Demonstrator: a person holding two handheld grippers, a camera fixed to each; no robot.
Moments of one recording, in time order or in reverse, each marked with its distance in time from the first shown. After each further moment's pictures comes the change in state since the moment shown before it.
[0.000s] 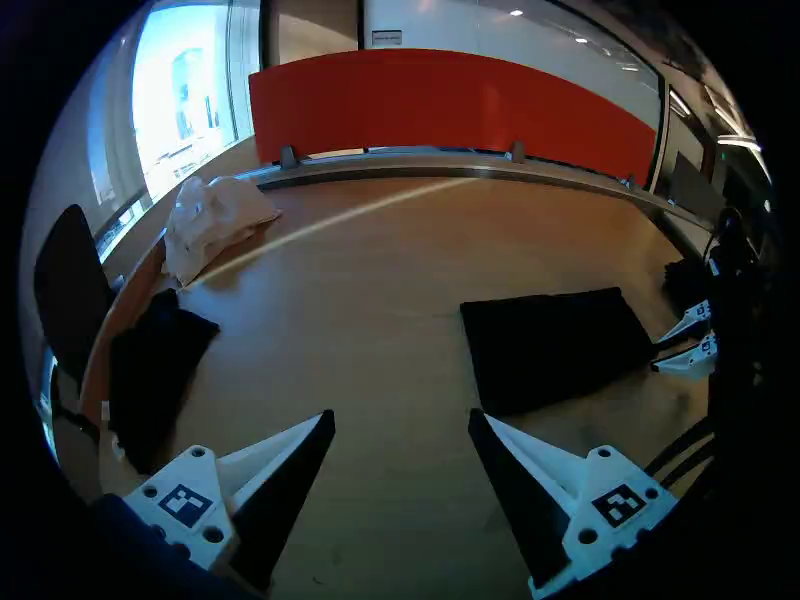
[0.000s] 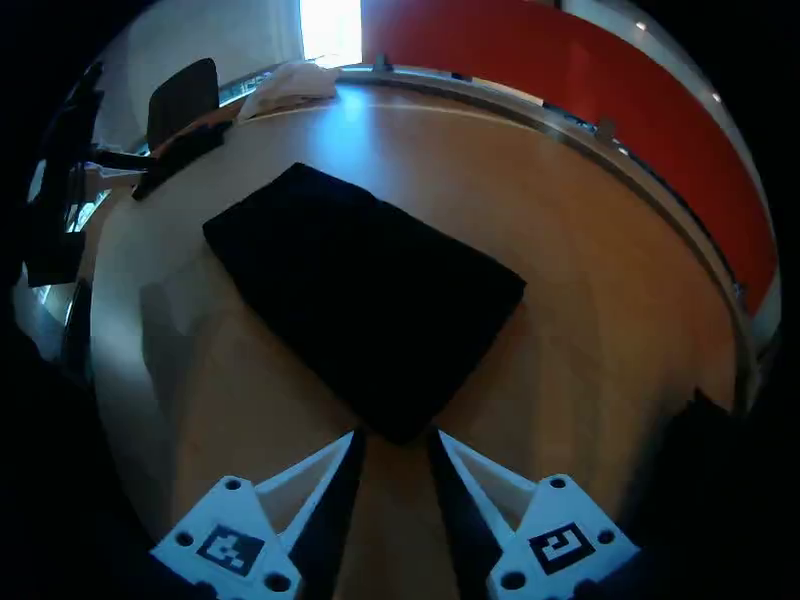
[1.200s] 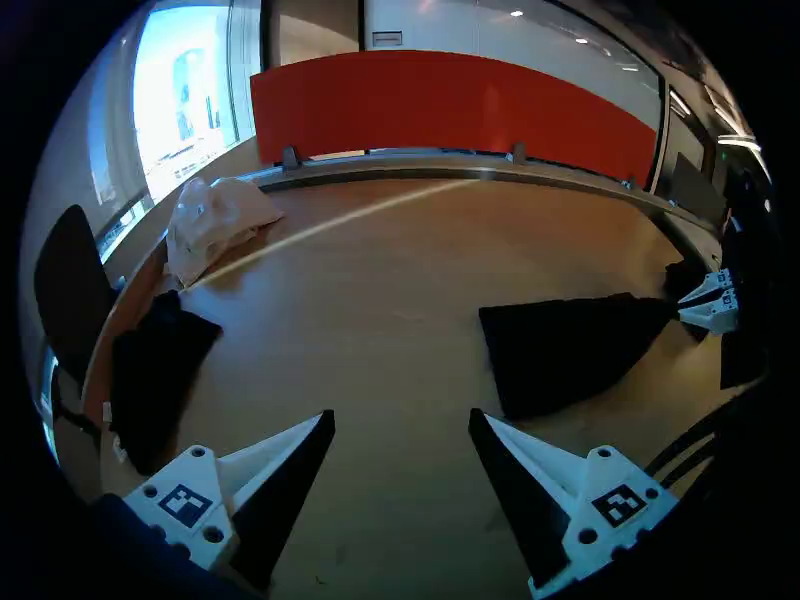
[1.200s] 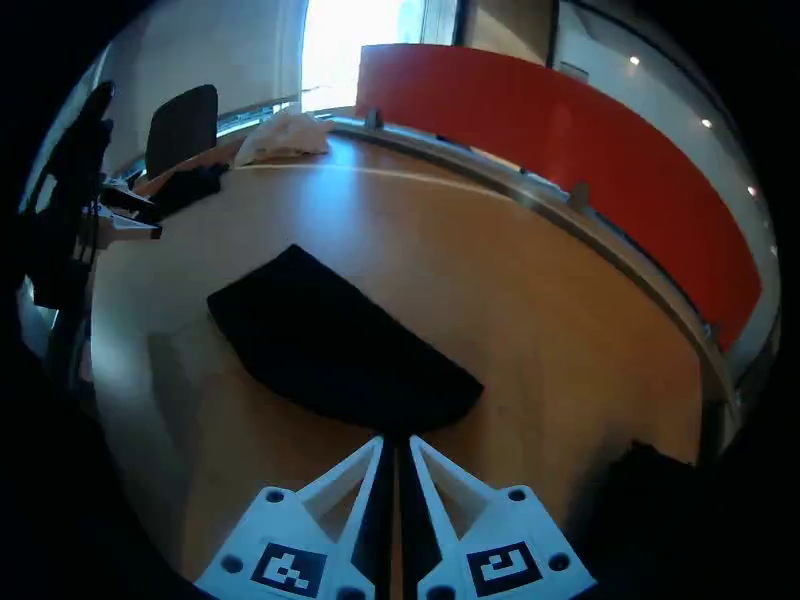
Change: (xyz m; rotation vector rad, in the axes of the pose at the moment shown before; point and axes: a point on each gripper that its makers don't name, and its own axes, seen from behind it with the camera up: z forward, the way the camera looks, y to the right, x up) left arm 0.003 -0.003 0.000 0.004 0.007 0.001; right arm 0.067 0.016 -0.052 -0.104 0.171 -0.056
